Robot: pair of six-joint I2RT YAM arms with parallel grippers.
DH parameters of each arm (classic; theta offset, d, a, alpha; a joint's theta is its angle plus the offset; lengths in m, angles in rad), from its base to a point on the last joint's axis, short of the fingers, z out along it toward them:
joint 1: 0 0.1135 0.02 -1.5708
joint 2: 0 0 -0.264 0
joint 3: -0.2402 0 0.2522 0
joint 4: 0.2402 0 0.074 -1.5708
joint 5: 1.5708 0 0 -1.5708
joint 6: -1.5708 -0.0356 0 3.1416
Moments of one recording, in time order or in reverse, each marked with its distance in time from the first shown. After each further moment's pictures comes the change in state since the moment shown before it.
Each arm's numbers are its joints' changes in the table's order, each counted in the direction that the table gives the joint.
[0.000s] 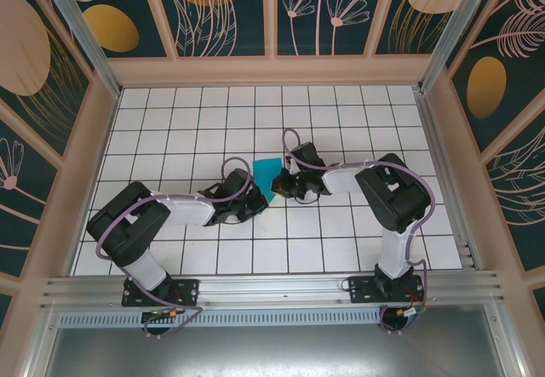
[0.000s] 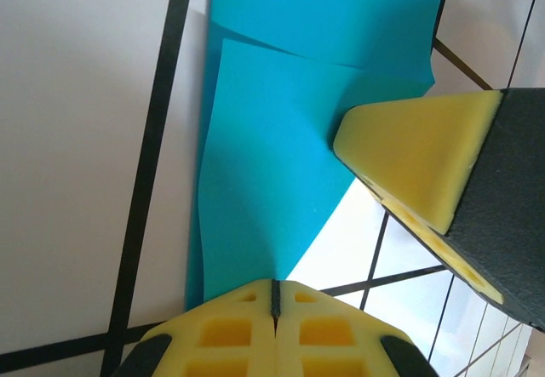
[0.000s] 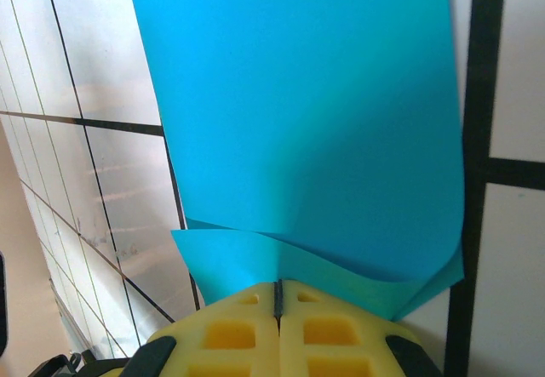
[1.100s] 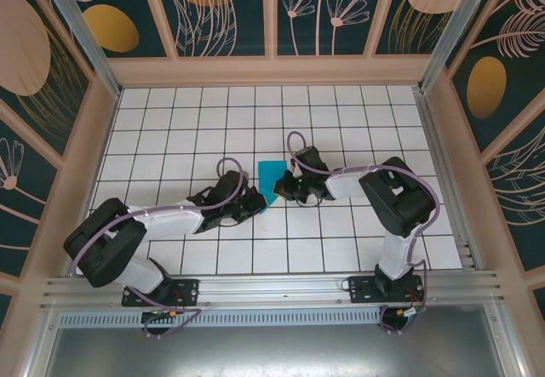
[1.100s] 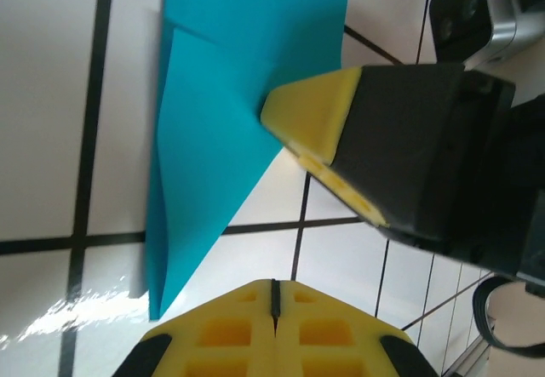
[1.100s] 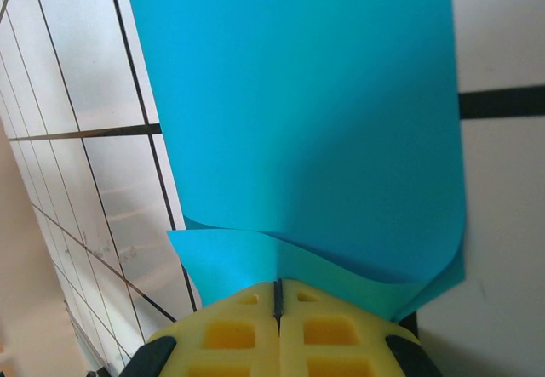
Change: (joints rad) left arm -0.023 -0.163 0.050 0.016 -0.003 -0.024; right arm 0.006 -0.050 0.076 -0.053 0.042 -0.103
